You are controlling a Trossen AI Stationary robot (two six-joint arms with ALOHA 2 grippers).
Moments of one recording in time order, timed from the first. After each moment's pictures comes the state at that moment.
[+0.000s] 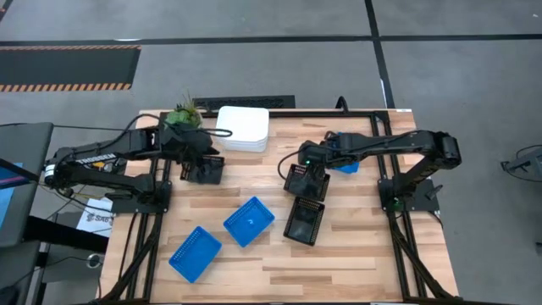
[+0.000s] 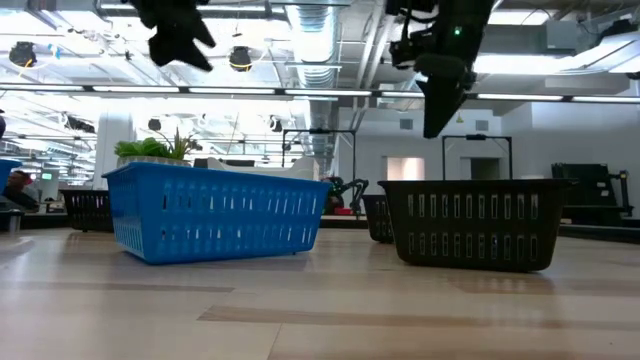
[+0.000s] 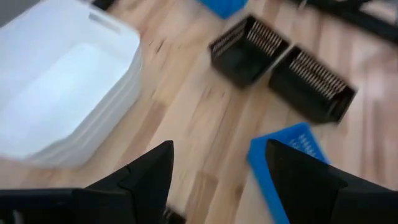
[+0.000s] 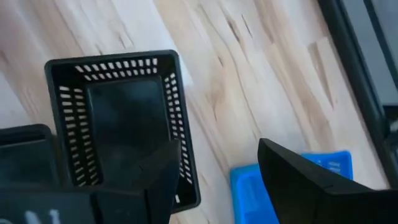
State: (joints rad) left arm 0.21 0.95 1.01 -0.79 0.00 -0.27; right arm -0.08 1.54 1.28 -1.01 0.36 0.34
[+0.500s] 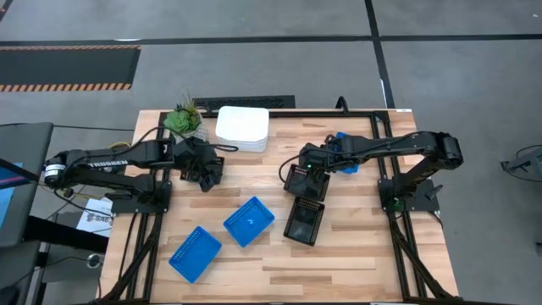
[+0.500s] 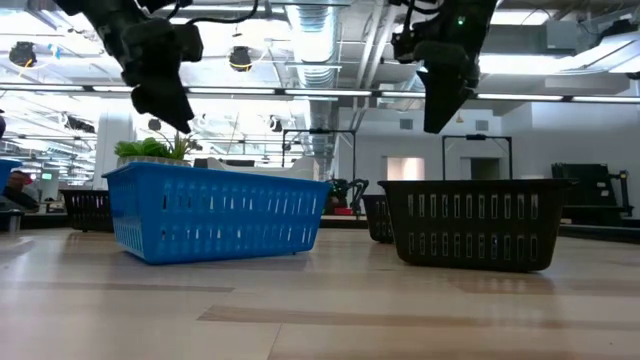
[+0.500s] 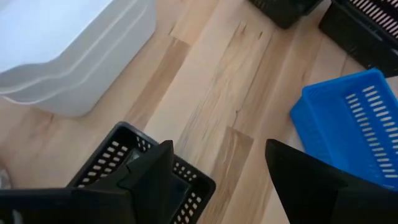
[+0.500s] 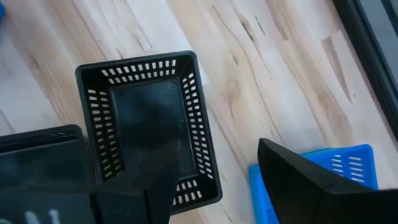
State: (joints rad) left arm 0.21 0.95 0.74 -0.69 -0.03 -0.27; right arm -0.04 1.53 1.28 -1.01 0.34 0.40
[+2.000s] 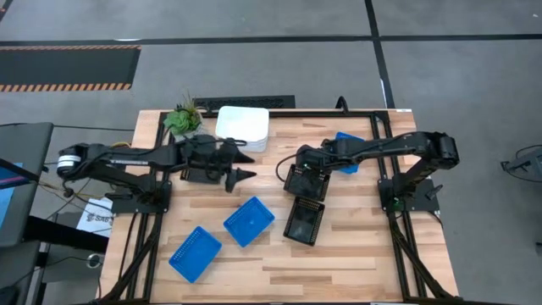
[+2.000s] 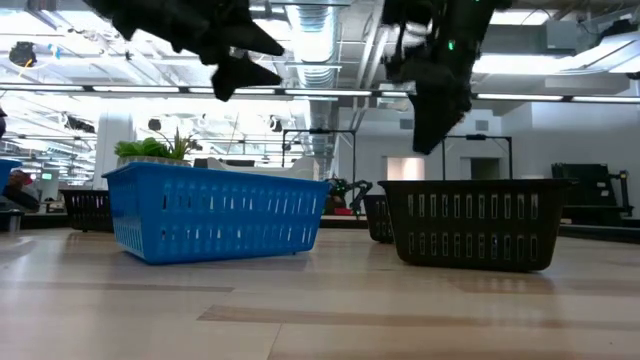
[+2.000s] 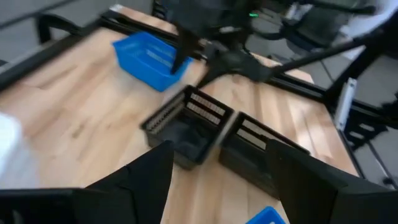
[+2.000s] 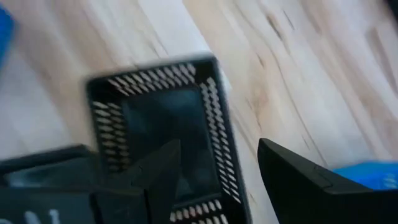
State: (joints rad) left arm 0.16 1.16 0.72 0.07 0.13 -0.27; right arm -0.08 1.56 1.18 -0.85 0.26 0.41
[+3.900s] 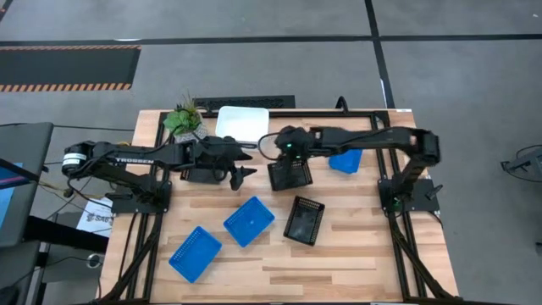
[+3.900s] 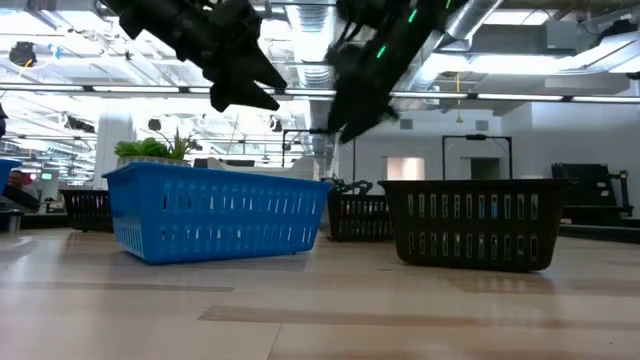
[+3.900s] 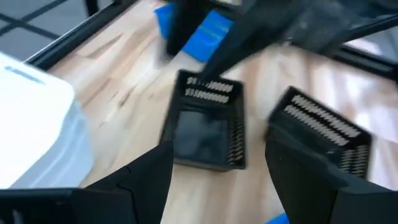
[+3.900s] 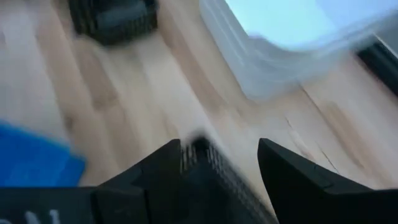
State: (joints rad) left arm 0.16 1.23 0.78 -0.07 -0.02 -0.25; right arm -0.18 1.72 1.37 -0.53 0.16 0.30
